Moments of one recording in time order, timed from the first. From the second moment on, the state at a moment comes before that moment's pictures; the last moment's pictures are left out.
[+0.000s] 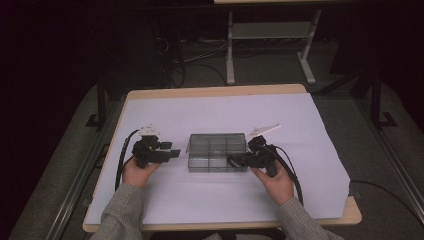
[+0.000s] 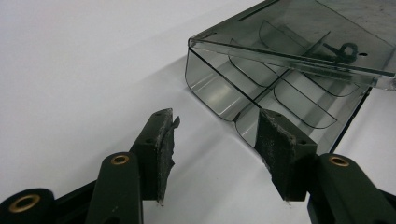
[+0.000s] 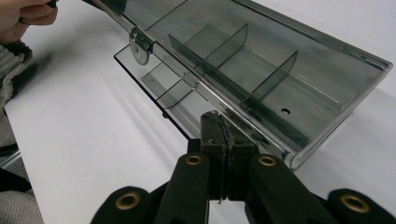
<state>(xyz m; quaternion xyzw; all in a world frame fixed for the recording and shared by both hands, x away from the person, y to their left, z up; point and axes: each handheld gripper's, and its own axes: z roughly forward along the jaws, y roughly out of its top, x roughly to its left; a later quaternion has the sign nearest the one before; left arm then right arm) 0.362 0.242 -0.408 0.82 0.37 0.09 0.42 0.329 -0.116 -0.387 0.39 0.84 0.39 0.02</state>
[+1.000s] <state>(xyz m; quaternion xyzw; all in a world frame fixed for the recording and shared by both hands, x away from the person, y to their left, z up) 0.360 0.242 -0.408 0.82 0.37 0.09 0.42 0.323 -0.117 -0.398 0.39 0.83 0.39 0.01</state>
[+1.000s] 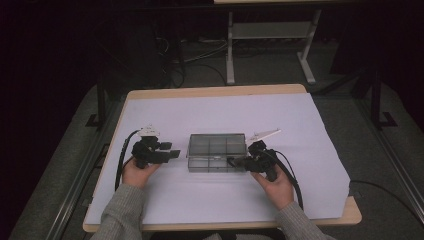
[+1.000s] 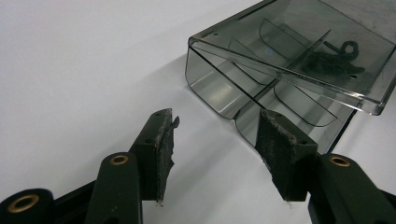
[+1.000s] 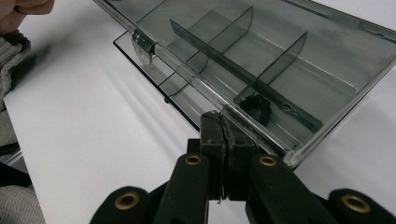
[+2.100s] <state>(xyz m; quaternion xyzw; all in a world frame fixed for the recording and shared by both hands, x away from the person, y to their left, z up) 0.359 0.243 -0.407 0.82 0.37 0.09 0.42 0.320 -0.115 -0.410 0.39 0.84 0.38 0.01</state>
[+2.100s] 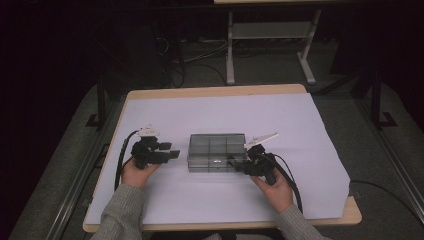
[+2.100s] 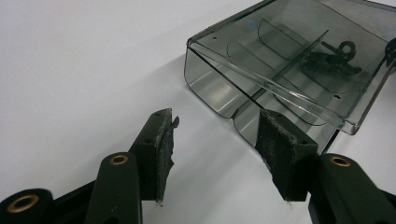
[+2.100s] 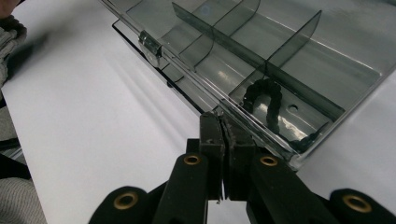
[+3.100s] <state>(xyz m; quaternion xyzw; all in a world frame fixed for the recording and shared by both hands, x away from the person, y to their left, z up) 0.358 0.243 -0.405 0.82 0.37 0.09 0.42 0.316 -0.116 -0.416 0.39 0.84 0.38 0.00</state>
